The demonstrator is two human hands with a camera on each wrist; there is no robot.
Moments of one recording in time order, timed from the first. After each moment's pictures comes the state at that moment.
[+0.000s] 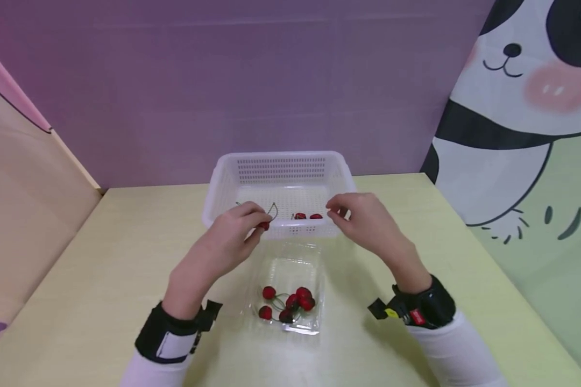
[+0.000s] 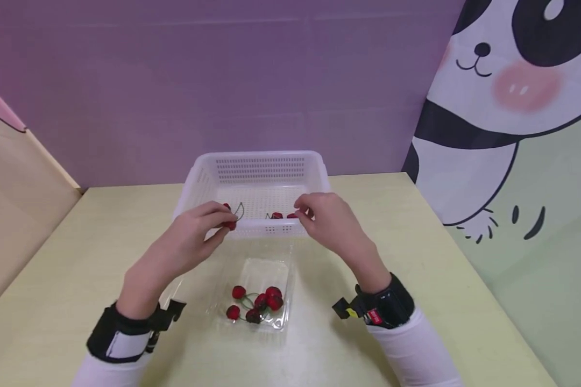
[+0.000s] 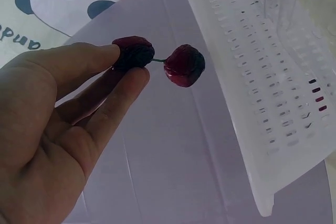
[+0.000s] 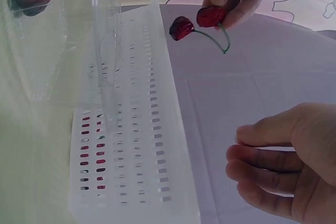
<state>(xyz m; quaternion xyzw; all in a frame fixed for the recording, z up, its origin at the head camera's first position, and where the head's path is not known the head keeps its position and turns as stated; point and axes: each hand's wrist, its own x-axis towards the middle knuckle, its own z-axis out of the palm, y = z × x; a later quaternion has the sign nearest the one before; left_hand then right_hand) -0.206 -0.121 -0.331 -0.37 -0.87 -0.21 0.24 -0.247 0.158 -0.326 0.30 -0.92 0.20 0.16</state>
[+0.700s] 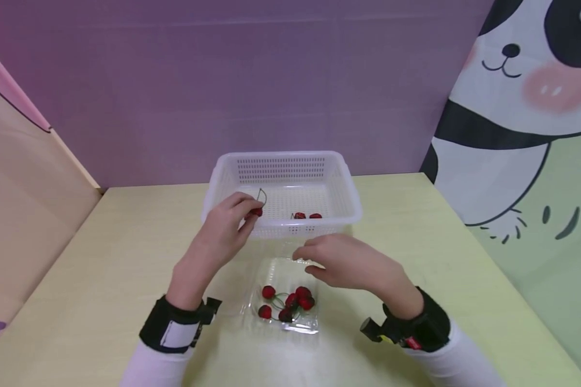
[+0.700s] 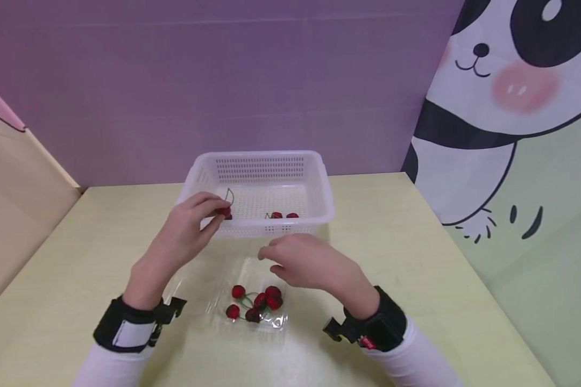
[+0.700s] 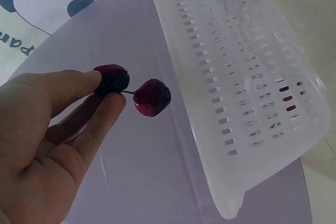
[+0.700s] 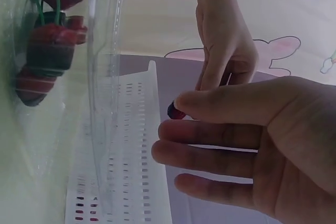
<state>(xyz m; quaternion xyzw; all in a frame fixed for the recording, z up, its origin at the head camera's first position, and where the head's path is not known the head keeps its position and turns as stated) -0.223 -0.128 -0.342 -0.32 -0.86 -0.25 0.30 -0.203 0.124 -0.333 0.50 -0.86 0.05 0.03</state>
